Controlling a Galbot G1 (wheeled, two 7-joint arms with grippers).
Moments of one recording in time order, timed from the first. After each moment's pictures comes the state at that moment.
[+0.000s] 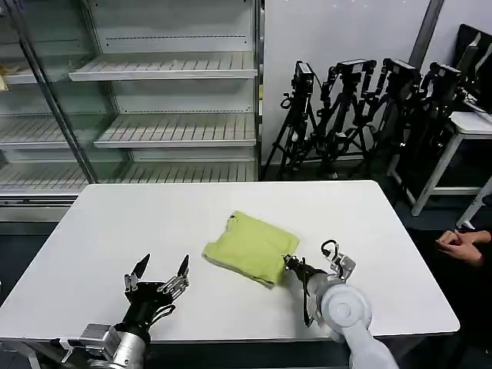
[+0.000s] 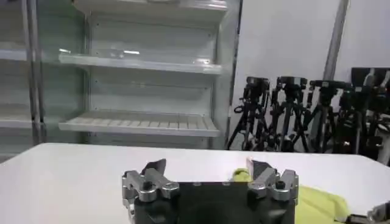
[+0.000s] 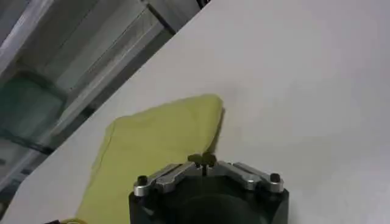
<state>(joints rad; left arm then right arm) 1.60 -1.20 -0.43 -2.42 -0.39 0.37 -0.28 -1.02 1.30 0.26 1.92 1.30 -0.57 0.70</state>
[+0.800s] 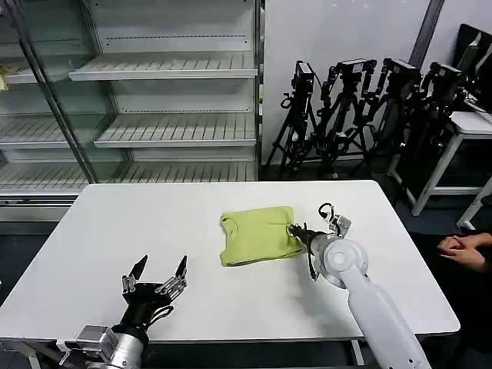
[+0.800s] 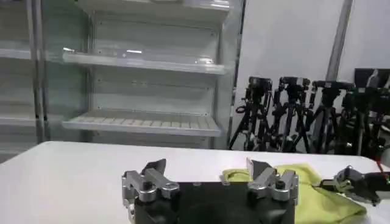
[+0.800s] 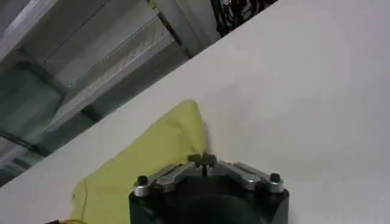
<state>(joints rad) 1.61 -1.21 -0.45 -2.43 -0.39 0.37 -0.28 -0.71 1.21 0.16 1.60 1.31 -0.58 0.55</state>
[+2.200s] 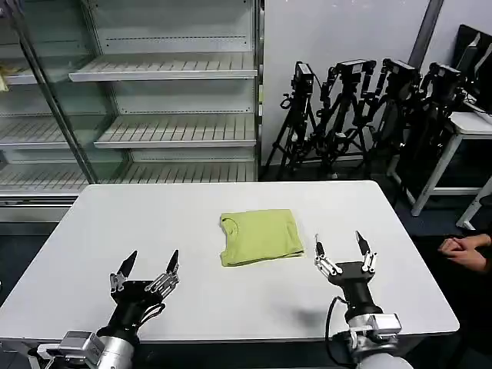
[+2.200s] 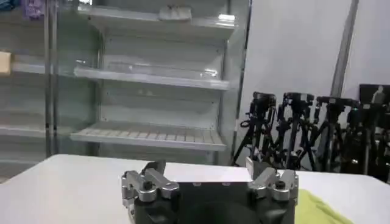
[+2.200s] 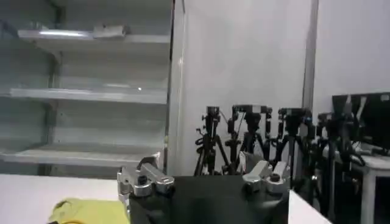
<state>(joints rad) 1.65 -1.24 -0.49 -2.50 -0.38 0.37 -0.27 -1.47 1.21 0.37 2.28 0.17 -0.17 0.31</state>
